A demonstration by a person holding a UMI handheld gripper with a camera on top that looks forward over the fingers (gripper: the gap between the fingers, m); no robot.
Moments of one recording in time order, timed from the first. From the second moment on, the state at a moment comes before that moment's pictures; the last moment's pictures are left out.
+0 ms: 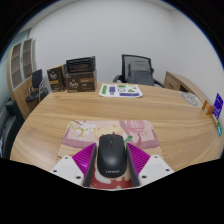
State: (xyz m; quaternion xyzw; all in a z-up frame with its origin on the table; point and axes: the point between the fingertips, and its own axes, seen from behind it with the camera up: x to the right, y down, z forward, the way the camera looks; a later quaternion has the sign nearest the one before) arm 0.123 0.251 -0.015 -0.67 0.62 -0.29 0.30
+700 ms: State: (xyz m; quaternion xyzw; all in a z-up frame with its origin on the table) arm -0.098 0.029 0.186 -0.62 0.66 -0.32 0.29
